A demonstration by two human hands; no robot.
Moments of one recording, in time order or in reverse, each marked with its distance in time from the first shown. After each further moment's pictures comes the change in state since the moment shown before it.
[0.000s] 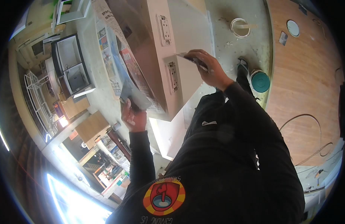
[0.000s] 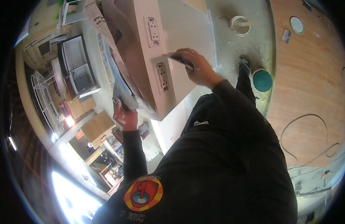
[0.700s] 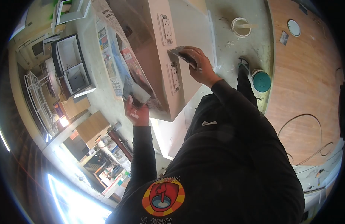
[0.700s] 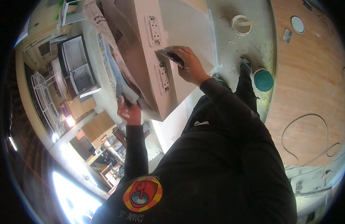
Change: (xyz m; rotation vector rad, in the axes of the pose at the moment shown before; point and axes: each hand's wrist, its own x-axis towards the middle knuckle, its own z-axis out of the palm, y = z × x) left_hand 0.026 -0.026 -0.031 0.077 0.174 0.112; right_hand 0.012 0.025 0.041 -0.107 0.191 -0.018
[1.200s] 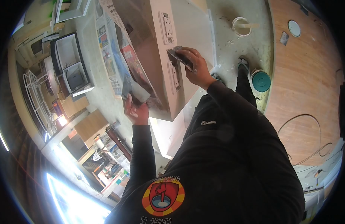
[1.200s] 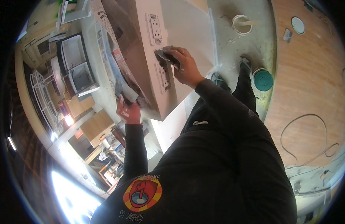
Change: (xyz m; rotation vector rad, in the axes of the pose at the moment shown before) left_hand 0.002 -0.001 -0.002 -0.032 -0.028 -0.003; right_hand -0.003 -0.007 0.018 0.024 0.040 0.046
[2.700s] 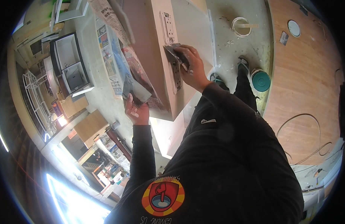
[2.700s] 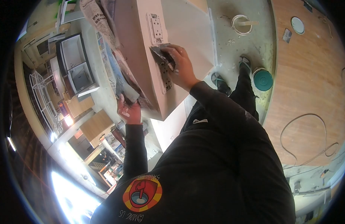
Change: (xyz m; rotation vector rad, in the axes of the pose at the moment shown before) left_hand 0.000 0.000 0.002 -0.064 -0.006 -0.055; right_hand 0.005 -0.021 0.010 0.040 0.107 0.012
